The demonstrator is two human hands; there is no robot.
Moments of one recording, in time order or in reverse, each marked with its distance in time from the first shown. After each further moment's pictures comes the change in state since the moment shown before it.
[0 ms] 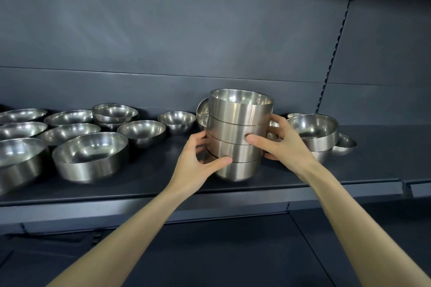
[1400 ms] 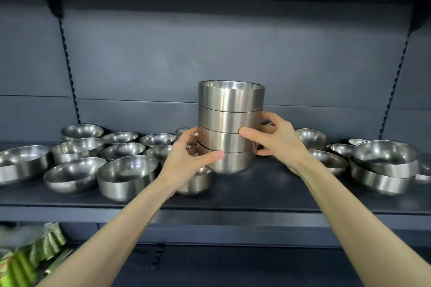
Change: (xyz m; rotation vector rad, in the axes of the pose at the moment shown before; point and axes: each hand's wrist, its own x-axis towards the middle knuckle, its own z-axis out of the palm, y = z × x) left_hand -0.020 0.042 -0.201 0.041 0.149 0.041; right_hand 0.006 -0.112 0.159 0.113 -0.103 -0.120
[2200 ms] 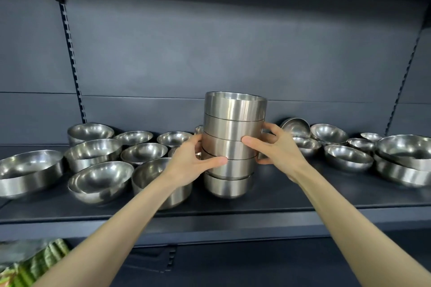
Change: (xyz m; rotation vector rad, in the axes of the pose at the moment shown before) left_hand 0.034 -0.038 -0.092 0.144 -0.227 0.001; right_hand 0.014 0.009 0.102 -0.016 0.082 0.089
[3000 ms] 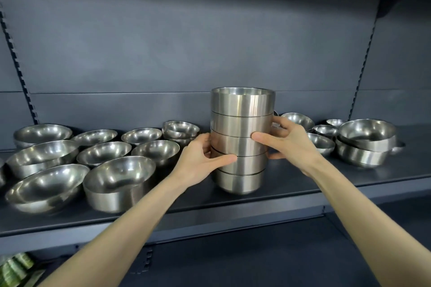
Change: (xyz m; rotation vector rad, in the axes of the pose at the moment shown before) left_hand 0.015 0.016 0.088 -0.152 -0.111 0.050; right_hand -0.020 0.017 -0.087 -0.055 0.090 0.017
